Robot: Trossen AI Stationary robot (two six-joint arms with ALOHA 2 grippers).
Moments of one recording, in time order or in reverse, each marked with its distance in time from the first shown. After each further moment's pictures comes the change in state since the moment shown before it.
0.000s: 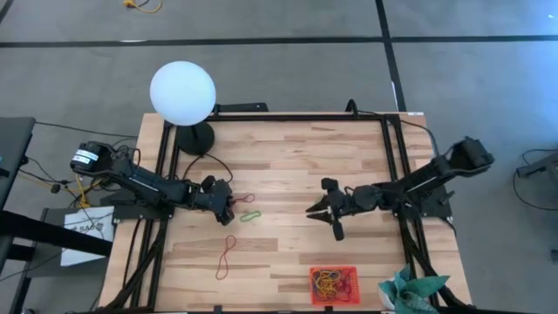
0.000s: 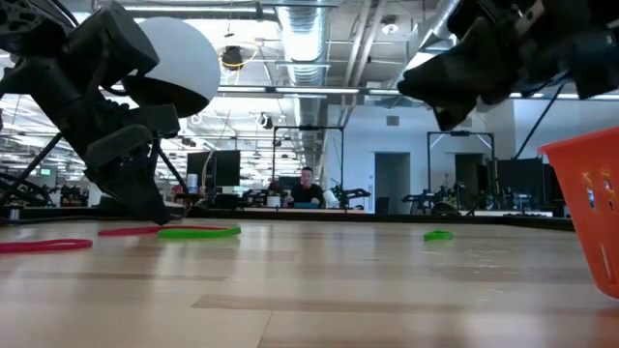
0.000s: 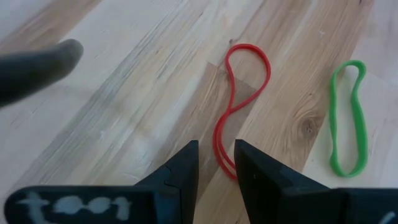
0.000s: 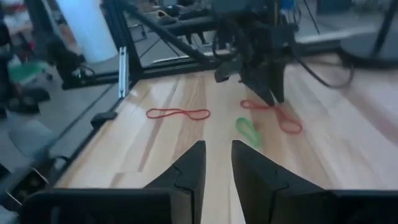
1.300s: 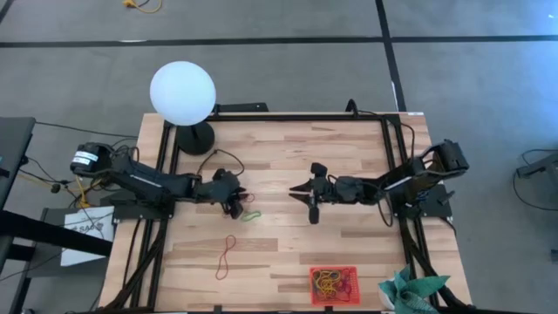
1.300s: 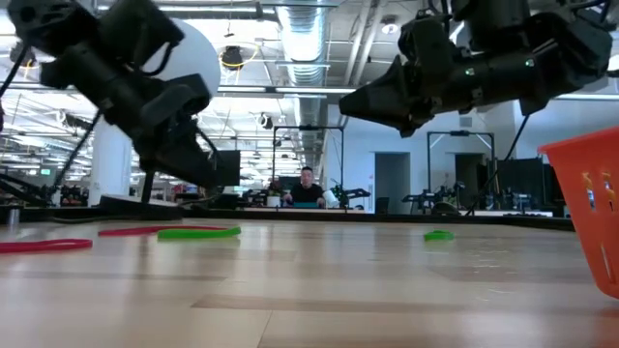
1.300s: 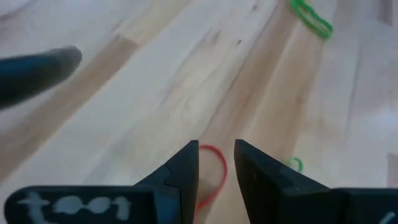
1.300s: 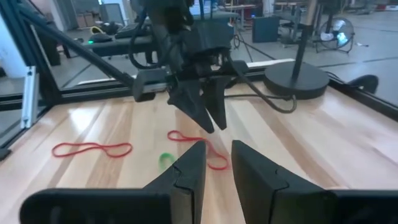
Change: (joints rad) left arm 0.099 0.001 0.063 0.181 0.047 0.146; right arm -0.150 0.244 0.134 0.168 0.101 -0.108
